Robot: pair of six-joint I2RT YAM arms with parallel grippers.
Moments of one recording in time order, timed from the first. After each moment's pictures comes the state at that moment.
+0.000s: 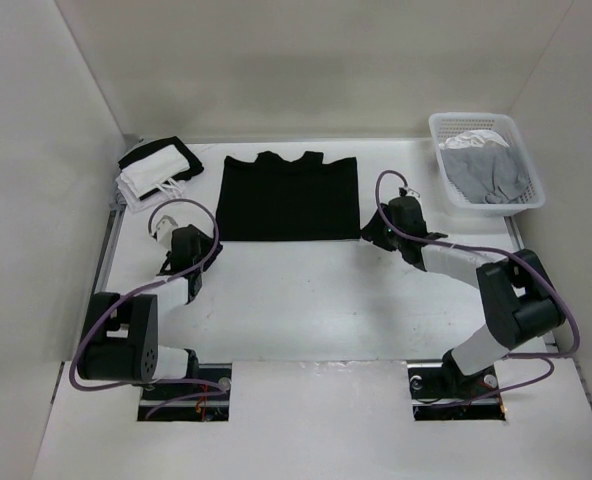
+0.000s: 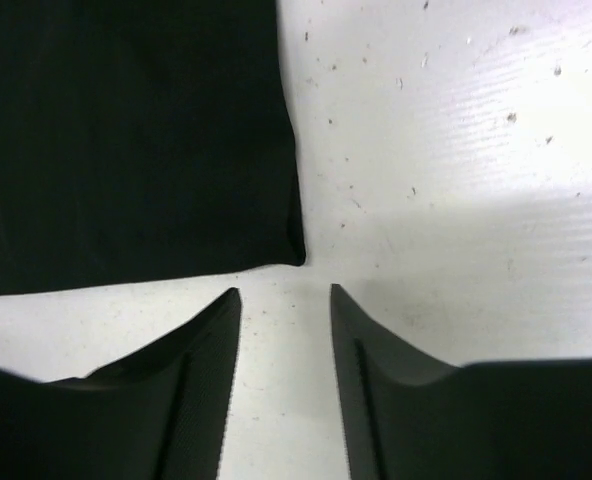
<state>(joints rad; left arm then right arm) -0.08 1.35 0.41 0.33 -0.19 -0.89 0.37 1.57 0.78 0.13 0.04 0.73</state>
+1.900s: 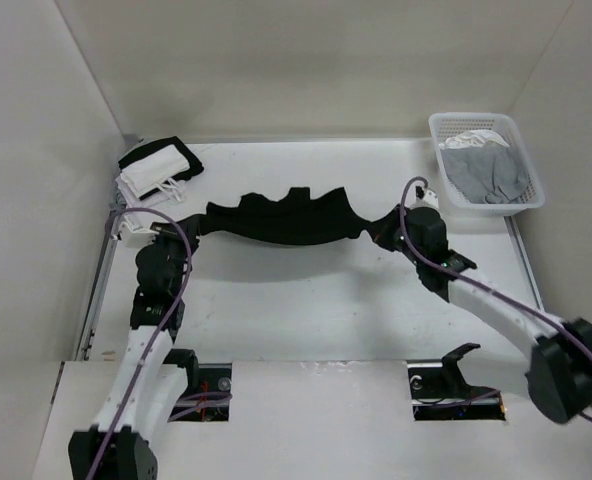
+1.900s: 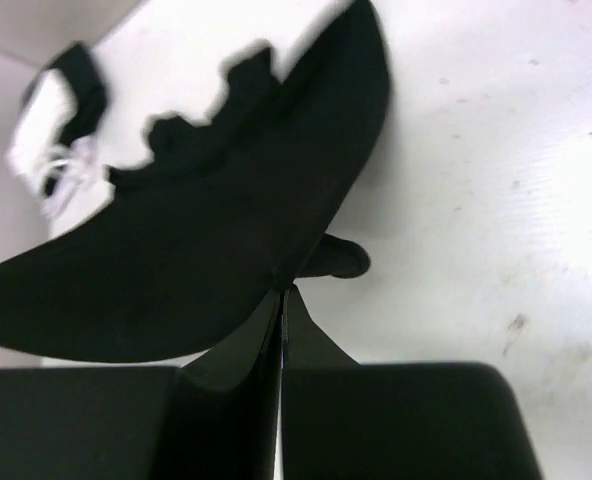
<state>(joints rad) -0.03 0.77 0.36 0.33 -0.12 -0.99 0.43 1.26 0.66 0.18 0.07 0.80</state>
